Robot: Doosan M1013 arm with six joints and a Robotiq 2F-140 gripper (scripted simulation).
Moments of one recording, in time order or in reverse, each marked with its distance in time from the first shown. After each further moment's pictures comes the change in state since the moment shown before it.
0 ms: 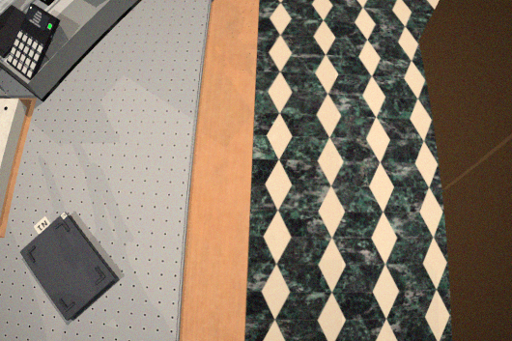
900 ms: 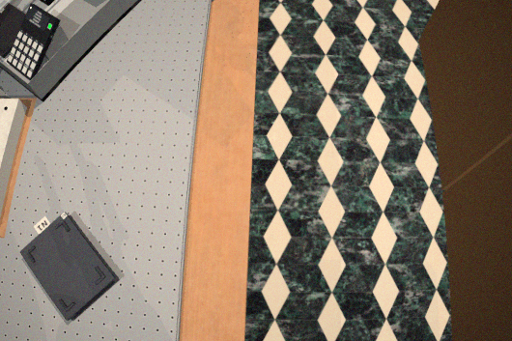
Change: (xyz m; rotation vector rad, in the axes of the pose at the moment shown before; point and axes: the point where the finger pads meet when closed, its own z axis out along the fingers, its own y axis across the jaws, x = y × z) arm 0.009 -0.003 0.000 0.001 0.000 -0.010
